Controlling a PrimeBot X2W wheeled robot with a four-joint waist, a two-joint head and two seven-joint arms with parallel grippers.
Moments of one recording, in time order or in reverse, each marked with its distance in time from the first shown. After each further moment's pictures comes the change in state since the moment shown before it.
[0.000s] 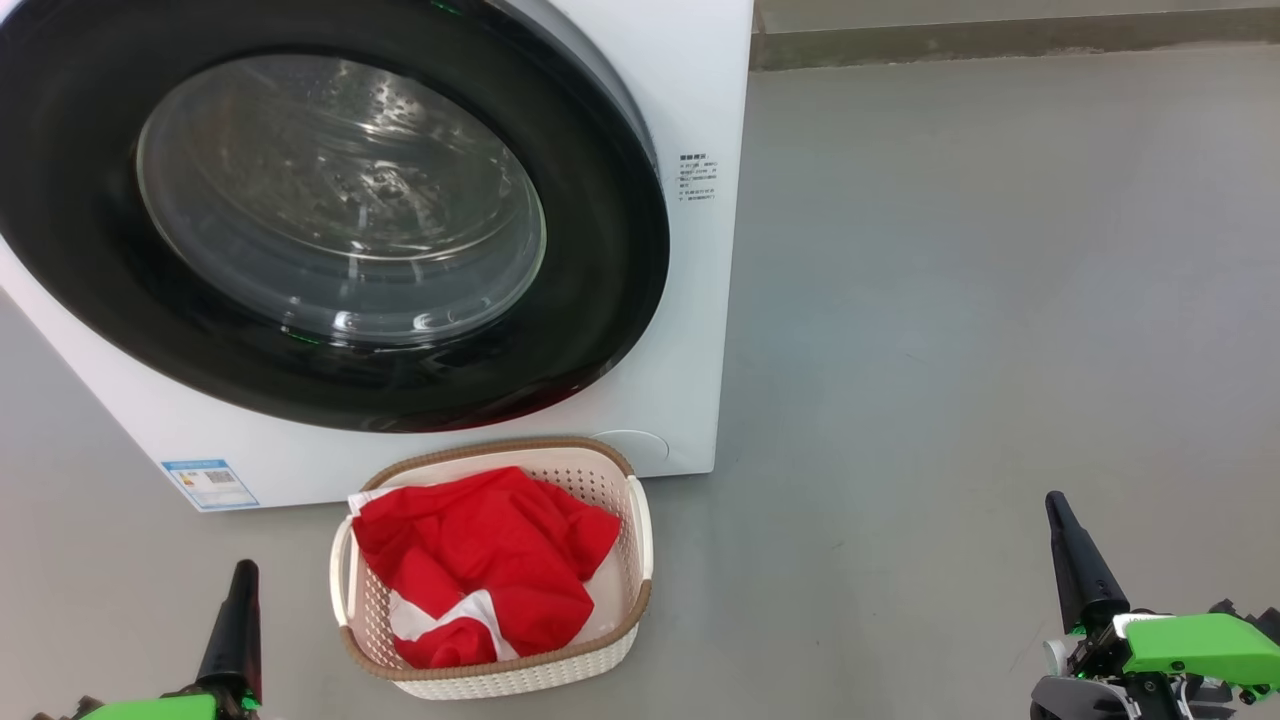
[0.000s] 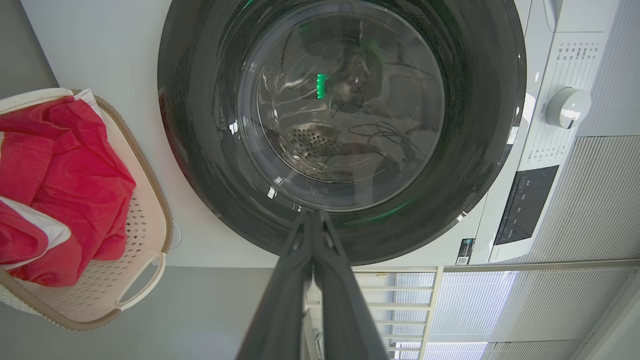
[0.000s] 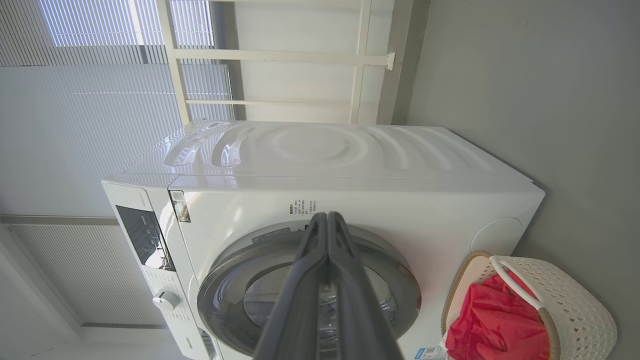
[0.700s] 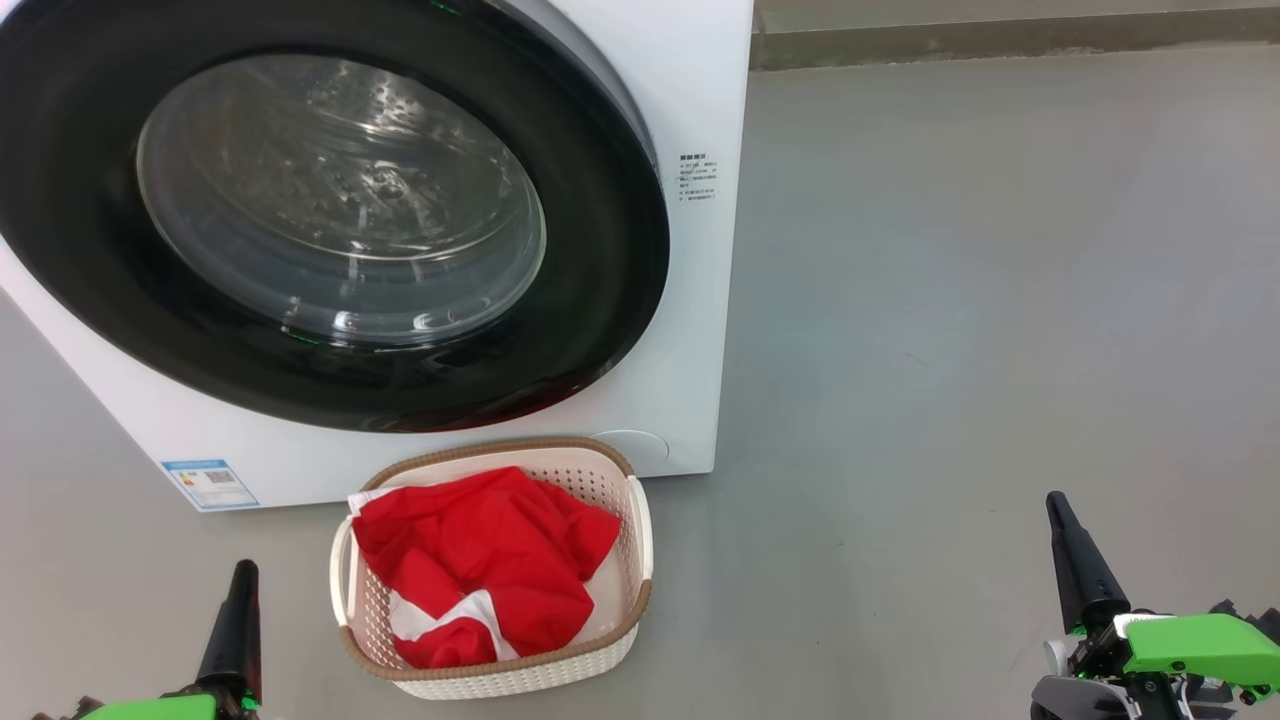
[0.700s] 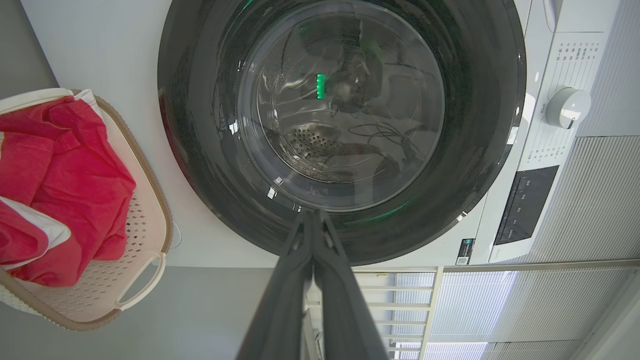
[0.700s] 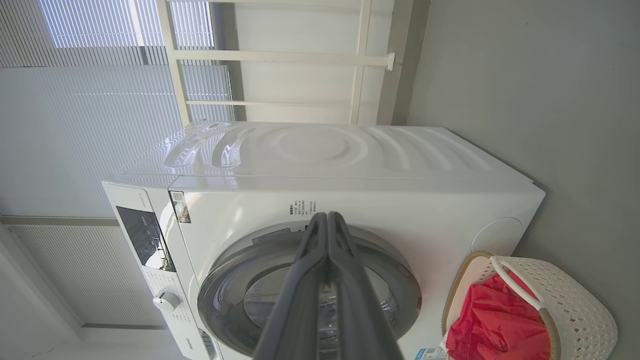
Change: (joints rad) left arm 0.000 0.000 0.000 0.000 0.000 0.000 0.000; right arm 0.000 0.001 -0.002 0.000 0.000 0.000 0.000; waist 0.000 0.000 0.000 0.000
